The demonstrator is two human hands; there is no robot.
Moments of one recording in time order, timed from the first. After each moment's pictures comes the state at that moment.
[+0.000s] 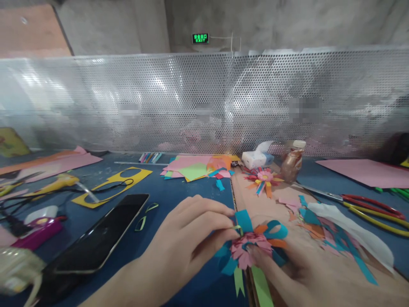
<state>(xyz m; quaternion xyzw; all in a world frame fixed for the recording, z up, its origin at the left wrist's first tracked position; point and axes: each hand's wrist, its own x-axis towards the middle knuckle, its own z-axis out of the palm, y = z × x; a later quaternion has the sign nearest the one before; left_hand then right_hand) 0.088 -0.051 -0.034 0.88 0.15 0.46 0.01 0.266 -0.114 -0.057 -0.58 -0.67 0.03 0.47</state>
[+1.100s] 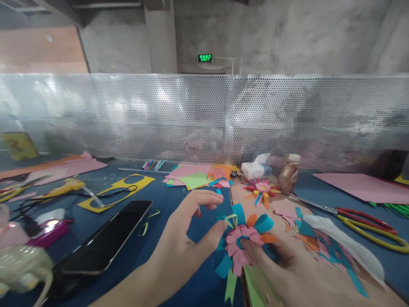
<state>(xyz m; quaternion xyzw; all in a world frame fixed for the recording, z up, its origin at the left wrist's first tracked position) 0.096 -0.052 -0.039 0.78 0.26 0.55 0.15 0.258 -0.113 -0.041 -0.59 -0.60 0.18 0.51</state>
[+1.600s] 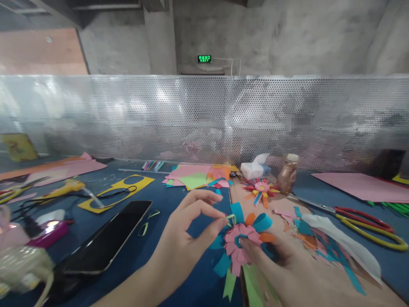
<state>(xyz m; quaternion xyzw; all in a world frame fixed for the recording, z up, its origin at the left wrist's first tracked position) 0.096 -0.053 -0.041 0.77 0.26 0.55 0.18 0.258 -0.112 -0.049 -0.58 -0.60 0.18 0.53</state>
